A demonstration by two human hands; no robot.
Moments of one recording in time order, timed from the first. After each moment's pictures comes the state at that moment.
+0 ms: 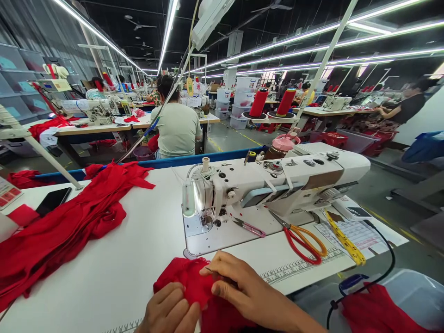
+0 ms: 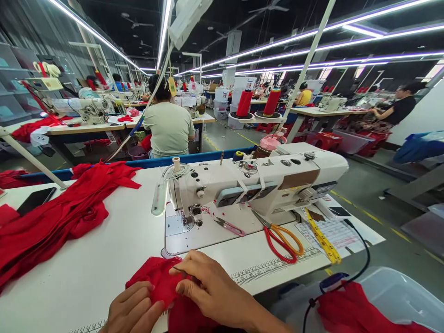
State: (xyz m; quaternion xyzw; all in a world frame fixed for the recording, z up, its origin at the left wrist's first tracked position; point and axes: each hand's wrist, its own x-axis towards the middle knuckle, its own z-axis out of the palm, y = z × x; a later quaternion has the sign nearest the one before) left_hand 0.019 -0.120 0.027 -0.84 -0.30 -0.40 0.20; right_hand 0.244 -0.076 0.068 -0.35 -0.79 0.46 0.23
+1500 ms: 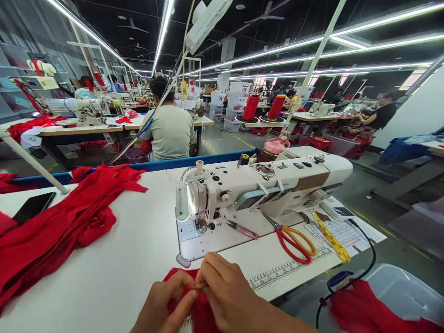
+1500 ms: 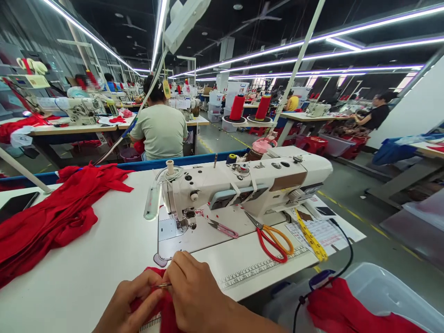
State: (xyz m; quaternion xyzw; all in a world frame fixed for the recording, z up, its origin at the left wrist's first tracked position) left_hand 0.017 -0.101 -0.006 -0.80 -0.38 -0.37 -0.28; right_hand 0.219 -0.085 0.047 -0.36 -0.88 0.17 0.25
